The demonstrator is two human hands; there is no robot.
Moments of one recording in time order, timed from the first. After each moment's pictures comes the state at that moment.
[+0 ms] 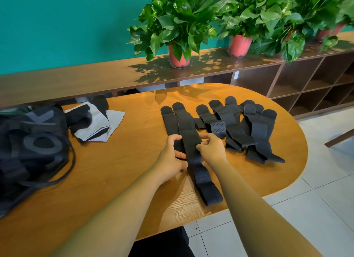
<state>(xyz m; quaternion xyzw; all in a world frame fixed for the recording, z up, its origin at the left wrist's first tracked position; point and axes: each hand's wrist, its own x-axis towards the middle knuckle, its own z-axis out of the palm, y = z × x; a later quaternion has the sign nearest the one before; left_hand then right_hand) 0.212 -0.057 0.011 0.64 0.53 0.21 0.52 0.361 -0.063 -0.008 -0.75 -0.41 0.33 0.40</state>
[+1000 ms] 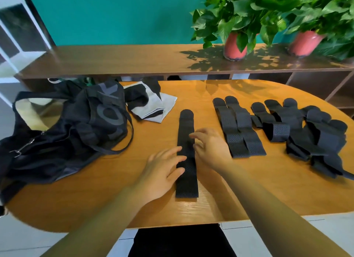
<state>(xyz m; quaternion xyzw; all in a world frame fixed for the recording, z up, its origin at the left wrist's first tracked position) 0.024 -0.089 -0.012 0.82 0.51 0.14 0.21 0.215 -0.041 -0.009 -0.61 -0.76 0.11 0.22</state>
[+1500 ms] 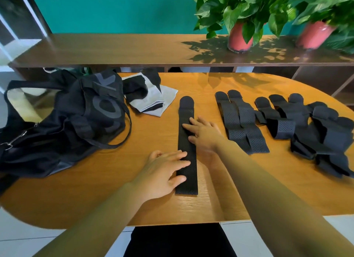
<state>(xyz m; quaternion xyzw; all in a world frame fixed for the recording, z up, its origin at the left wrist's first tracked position) 0.023 -0.088 -0.026 0.87 0.45 0.07 0.18 0.215 0.010 -0.016 -0.59 -0.79 0.16 -0.04</state>
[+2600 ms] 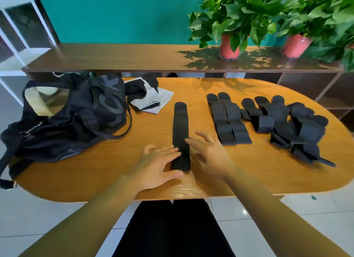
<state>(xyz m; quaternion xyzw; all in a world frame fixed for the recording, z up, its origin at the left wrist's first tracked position) 0.021 -0.118 -0.018 0.86 0.47 0.09 0.18 0.238 -0.120 0.009 -0.52 -0.83 0.11 0.15</state>
